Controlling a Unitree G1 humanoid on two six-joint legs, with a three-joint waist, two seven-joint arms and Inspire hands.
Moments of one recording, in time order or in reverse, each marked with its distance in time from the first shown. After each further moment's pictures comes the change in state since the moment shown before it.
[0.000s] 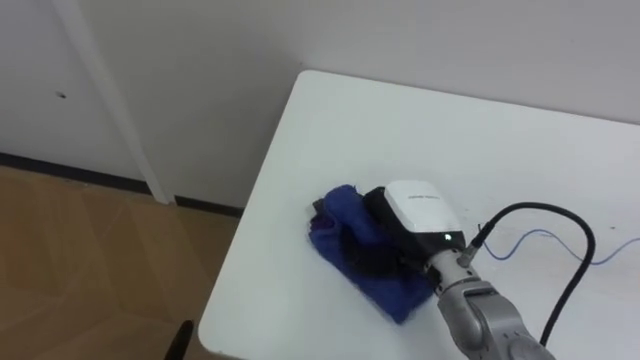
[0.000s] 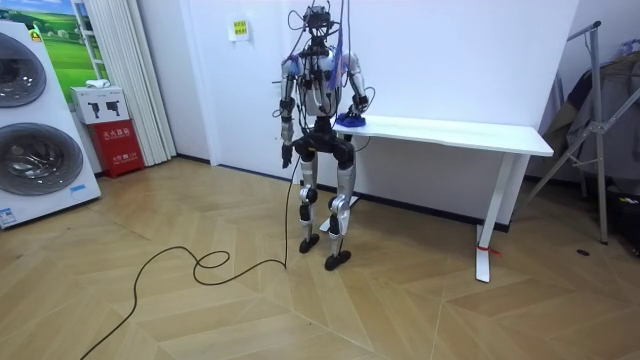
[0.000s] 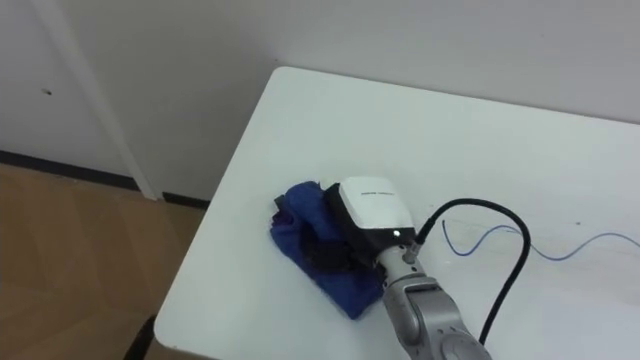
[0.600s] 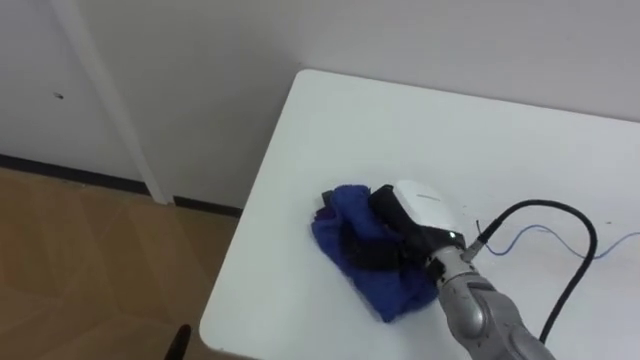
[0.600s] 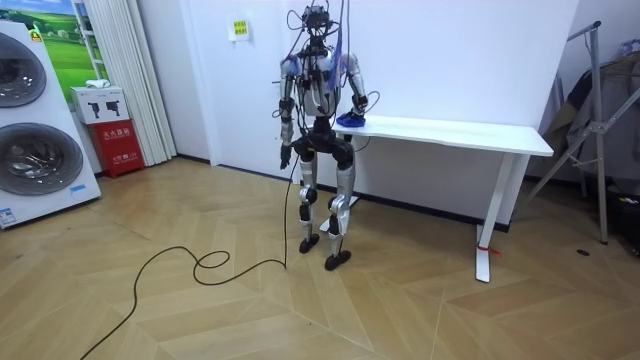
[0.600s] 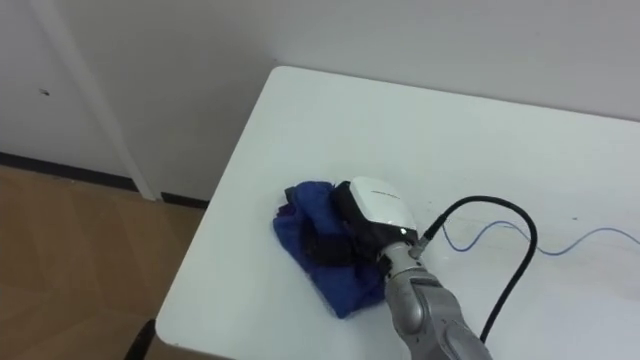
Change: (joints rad) left arm 0.008 -0.009 0.003 -0.003 -0.007 0.048 0.036; right arm -0.083 0.004 -0.020 0.144 0.306 0.004 0.022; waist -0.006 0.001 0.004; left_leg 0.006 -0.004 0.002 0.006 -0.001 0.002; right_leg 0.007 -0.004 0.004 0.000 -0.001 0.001
